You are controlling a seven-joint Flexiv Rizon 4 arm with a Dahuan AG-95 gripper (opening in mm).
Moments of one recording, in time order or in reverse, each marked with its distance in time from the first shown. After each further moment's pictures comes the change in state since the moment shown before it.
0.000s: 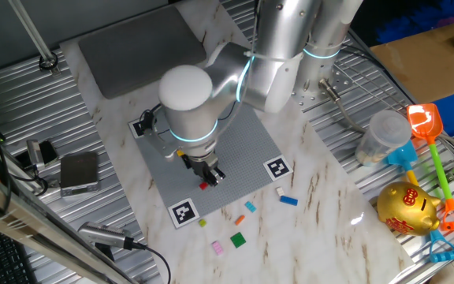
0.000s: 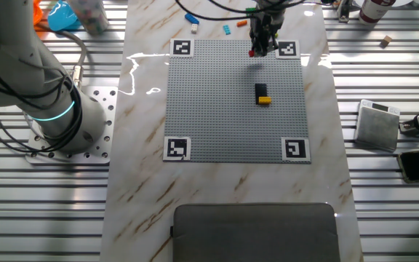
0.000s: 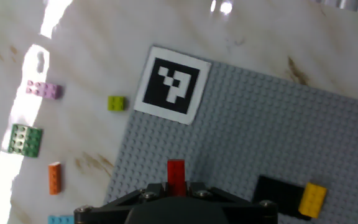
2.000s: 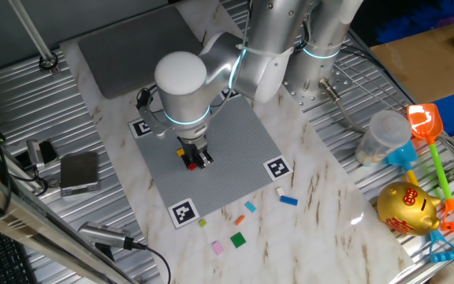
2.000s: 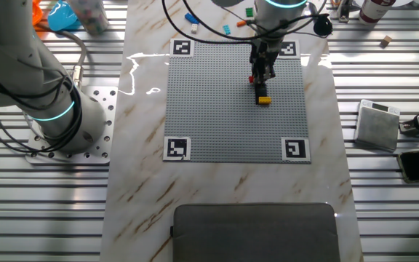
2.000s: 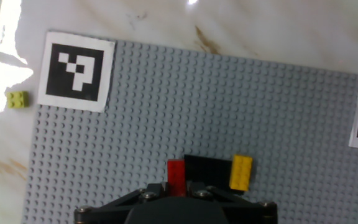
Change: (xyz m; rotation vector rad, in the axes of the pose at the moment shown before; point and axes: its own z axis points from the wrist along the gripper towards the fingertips) arm 0.020 -0.073 0.017 0.064 -0.031 0.119
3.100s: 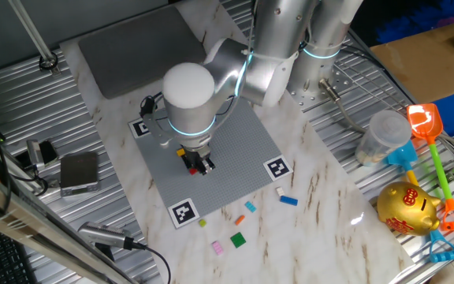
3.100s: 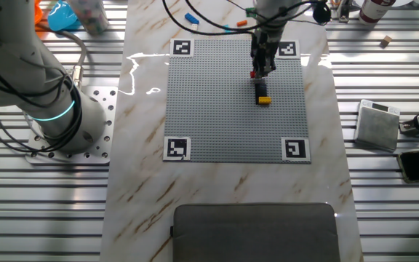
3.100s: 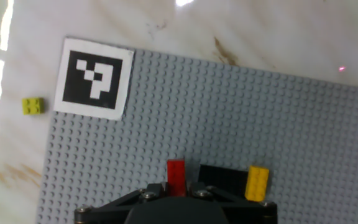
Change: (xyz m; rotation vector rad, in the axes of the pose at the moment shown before) arm -0.010 0.009 -0.002 0.036 -0.005 0.079
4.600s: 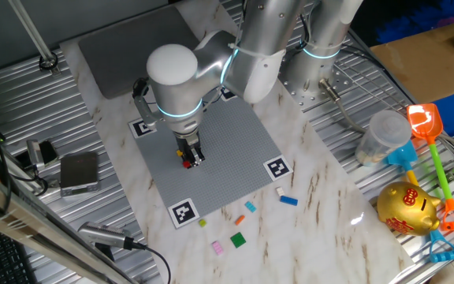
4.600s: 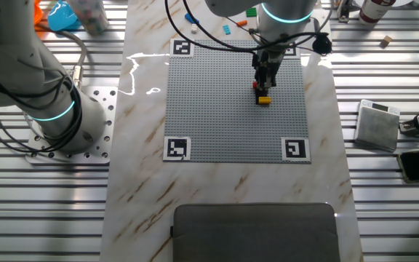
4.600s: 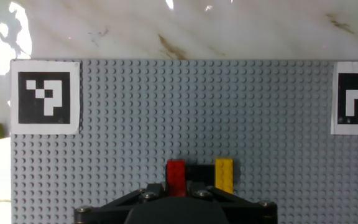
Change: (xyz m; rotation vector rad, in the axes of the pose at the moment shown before) arm 0.000 -0.025 0.008 -0.075 -0.005 0.064
